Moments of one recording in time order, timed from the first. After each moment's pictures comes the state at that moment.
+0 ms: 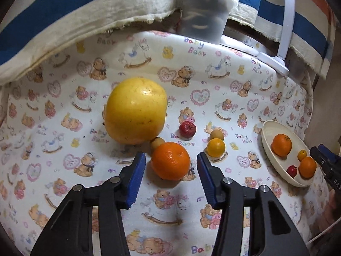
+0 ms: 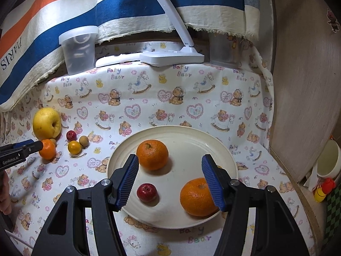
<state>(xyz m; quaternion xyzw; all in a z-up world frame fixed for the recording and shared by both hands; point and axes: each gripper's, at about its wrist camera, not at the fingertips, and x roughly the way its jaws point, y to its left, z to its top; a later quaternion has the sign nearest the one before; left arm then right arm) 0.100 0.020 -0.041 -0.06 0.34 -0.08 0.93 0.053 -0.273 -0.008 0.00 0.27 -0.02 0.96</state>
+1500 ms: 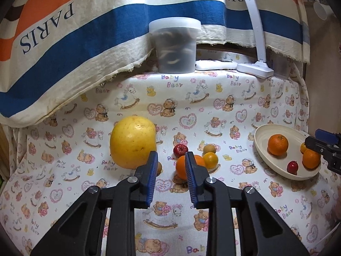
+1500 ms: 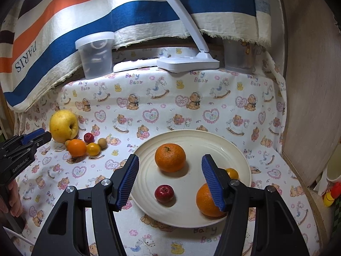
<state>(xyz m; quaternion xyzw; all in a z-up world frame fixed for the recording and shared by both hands) 0.064 -0.008 -0.014 0.03 0.24 -0.06 0.97 0.046 -0.264 -0.003 0.00 0.25 0.03 0.97</state>
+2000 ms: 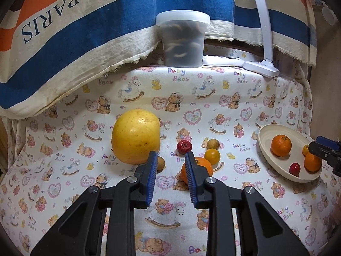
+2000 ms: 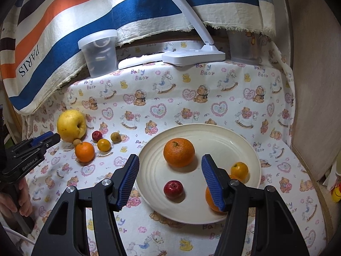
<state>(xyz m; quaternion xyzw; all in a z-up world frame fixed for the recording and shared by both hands) 0.071 -0.002 -0.017 0.02 0.25 -0.05 0.97 0.048 -0.266 -0.004 0.03 0.27 0.07 0.96</state>
